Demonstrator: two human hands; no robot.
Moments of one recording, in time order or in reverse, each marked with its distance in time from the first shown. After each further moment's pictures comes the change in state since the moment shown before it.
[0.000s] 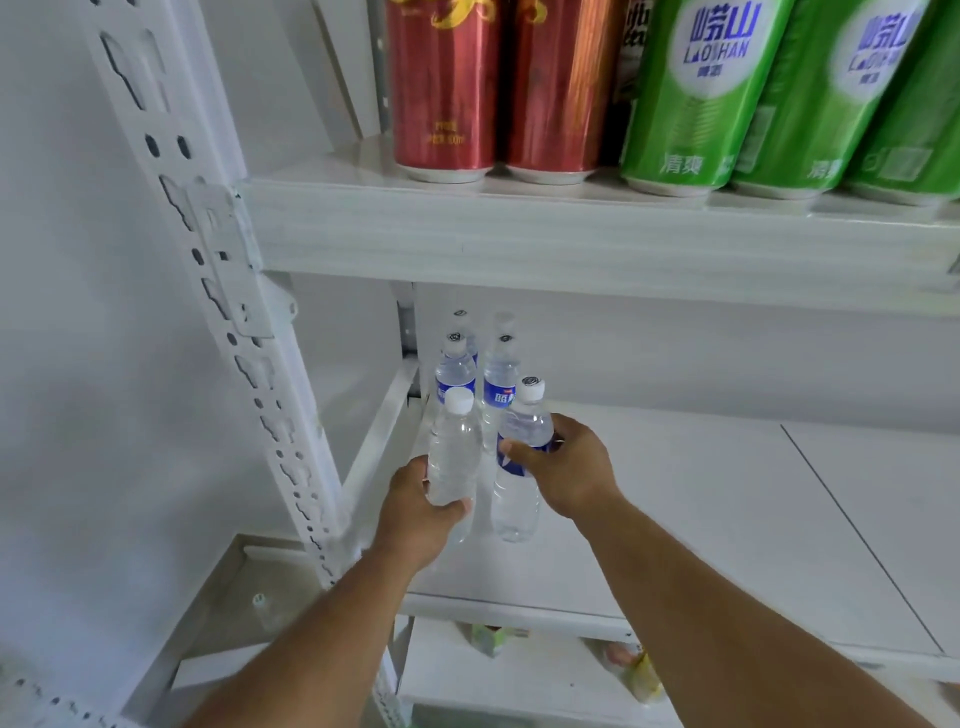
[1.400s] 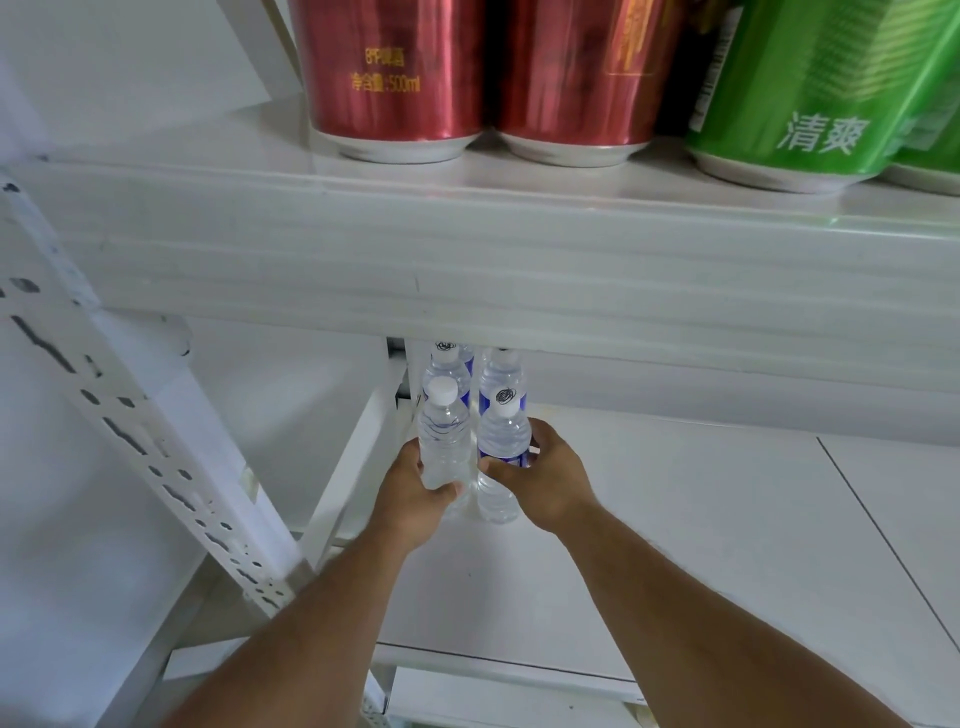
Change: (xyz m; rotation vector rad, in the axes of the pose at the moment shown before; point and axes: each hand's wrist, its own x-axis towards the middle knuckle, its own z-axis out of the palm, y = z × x) left_hand 0.097 -0.019 0.028 -0.018 -0.044 -0.010; right_hand 0.077 0.033 0.030 0.065 -0.132 0.045
